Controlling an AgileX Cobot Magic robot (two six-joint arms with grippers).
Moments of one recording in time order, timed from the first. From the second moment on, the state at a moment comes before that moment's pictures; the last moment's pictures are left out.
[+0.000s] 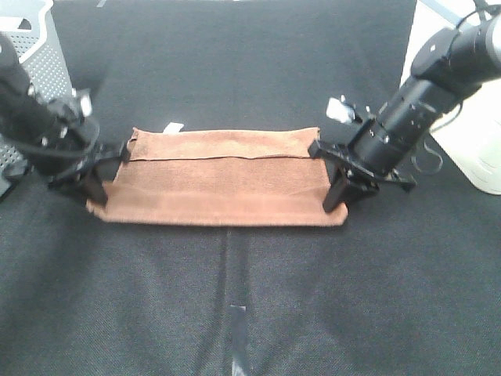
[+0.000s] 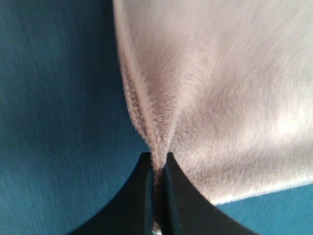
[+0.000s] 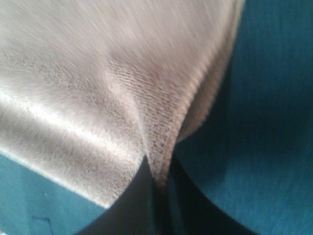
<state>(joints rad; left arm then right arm) -0.15 2.01 -1.26 -0.39 0.72 0.08 0.18 2.16 -1.39 0.62 0.91 -0.33</state>
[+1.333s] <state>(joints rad) -0.10 2.31 -1.77 -0.42 0.64 -0.03 0.18 2.46 -1.99 0.54 0.88 -0.22</state>
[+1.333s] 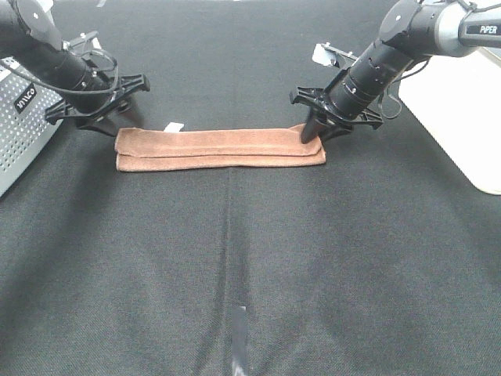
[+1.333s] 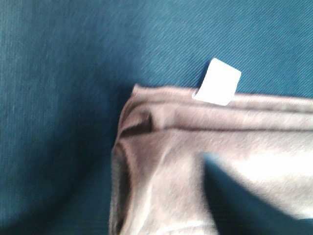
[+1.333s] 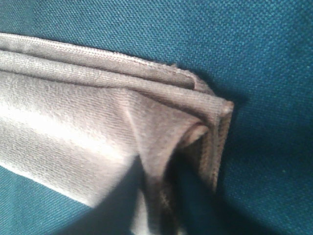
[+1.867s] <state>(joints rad) -0.10 2.31 -1.77 -0.34 0.66 -0.09 0.18 2.42 -1.99 0.47 0.89 -0.22</state>
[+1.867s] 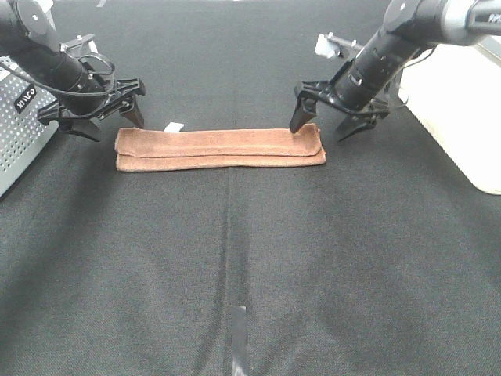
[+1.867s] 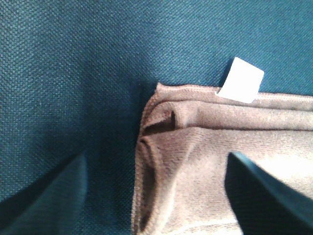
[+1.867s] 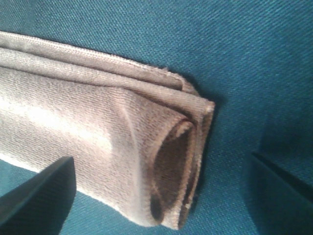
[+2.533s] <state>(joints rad) -0.14 2.40 -1.77 -0.46 0.61 -0.03 0.18 2.42 -1.99 0.47 0.91 -0.22</state>
